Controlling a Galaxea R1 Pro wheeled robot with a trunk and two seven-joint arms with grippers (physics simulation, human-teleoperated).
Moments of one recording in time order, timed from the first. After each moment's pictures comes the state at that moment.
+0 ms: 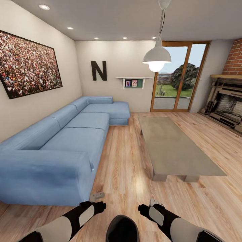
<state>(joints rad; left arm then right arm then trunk) -0.69 -0.06 -0.84 -0.24 1.07 0.21 0.20 -0.69 0.07 0.90 -0.17 -1.32 0.17 -0.23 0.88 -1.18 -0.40</state>
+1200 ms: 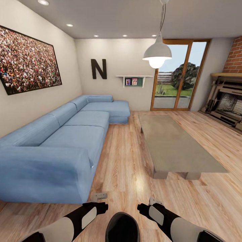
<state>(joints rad) -0.69 -0.08 -0.87 -0.24 1.01 0.19 0.20 -0.69 0.06 0.90 -0.18 -1.31 0.18 -0.22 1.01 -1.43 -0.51</state>
